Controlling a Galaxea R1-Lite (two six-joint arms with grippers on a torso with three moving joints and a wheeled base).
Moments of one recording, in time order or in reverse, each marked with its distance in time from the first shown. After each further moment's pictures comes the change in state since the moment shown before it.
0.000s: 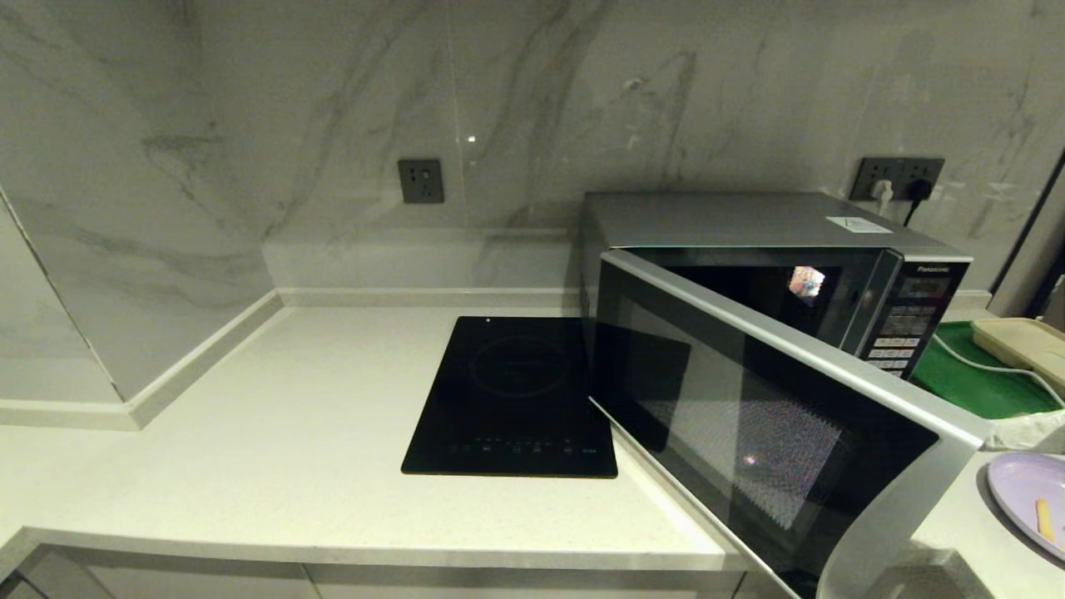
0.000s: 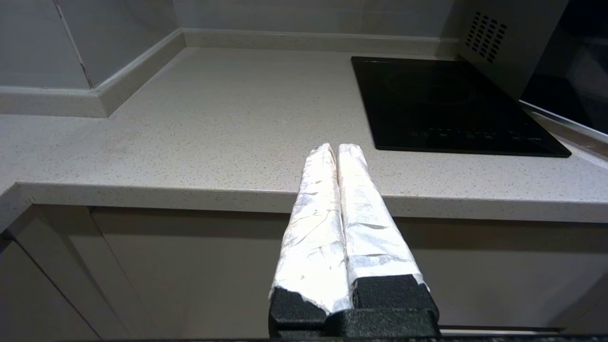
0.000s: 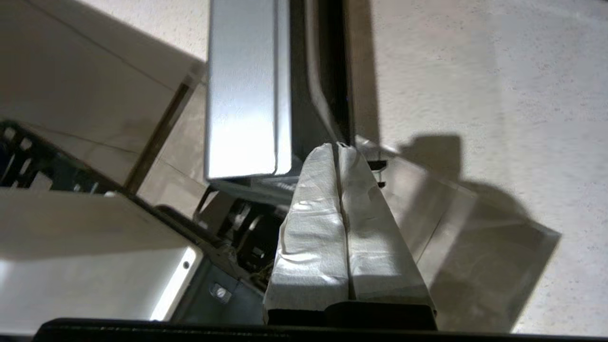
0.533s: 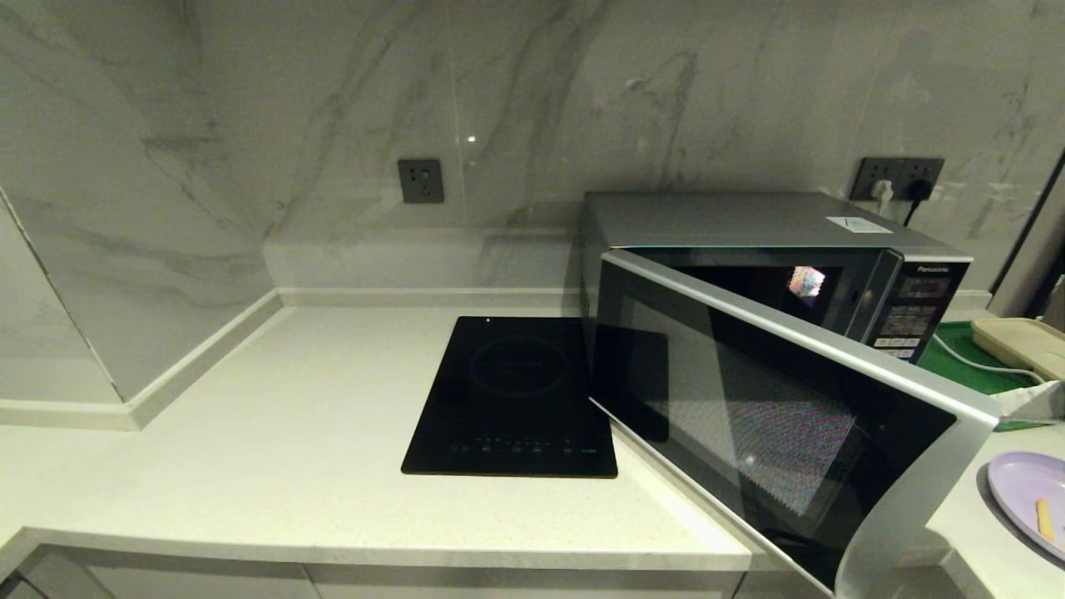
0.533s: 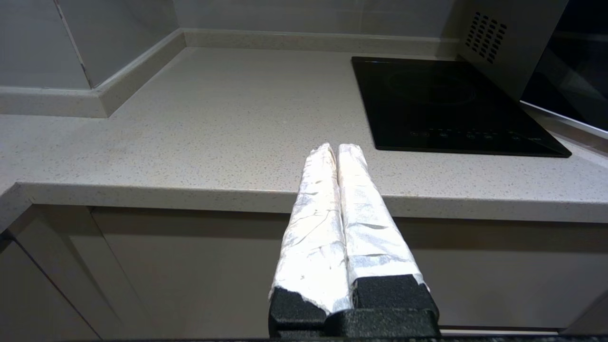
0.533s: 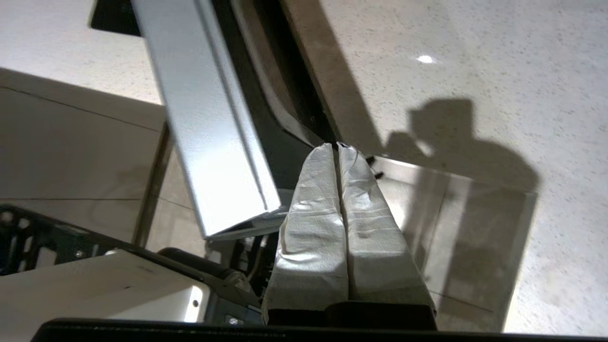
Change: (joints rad) left arm 0.000 0.000 0.000 0.000 0.000 0.000; right arm -0.037 0.070 -0.071 -0.023 -0.118 0.189
